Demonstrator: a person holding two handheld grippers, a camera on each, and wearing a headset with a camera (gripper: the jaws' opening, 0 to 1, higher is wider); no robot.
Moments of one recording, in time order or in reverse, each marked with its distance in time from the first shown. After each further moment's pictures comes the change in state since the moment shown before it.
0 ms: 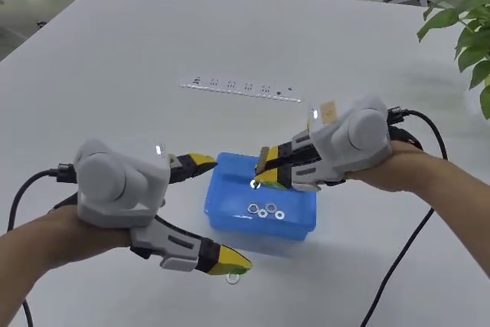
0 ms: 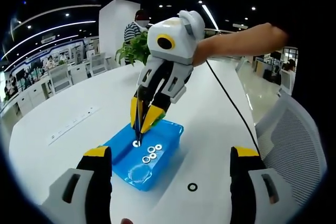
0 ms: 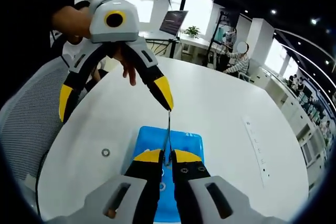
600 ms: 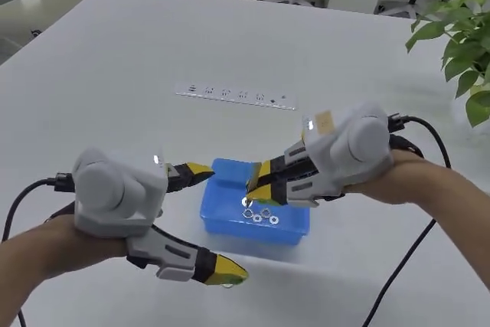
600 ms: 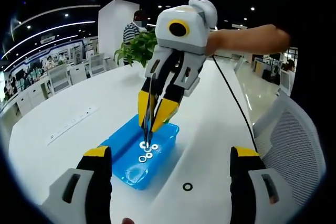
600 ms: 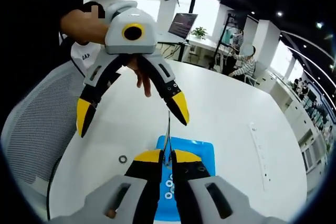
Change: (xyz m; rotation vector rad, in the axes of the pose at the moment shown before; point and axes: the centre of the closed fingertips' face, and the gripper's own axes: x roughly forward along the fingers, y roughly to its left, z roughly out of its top) left arm -0.003 -0.006 -0.002 0.000 -0.001 -0.007; right arm -0.014 0.029 0.027 -0.028 0.002 0.040
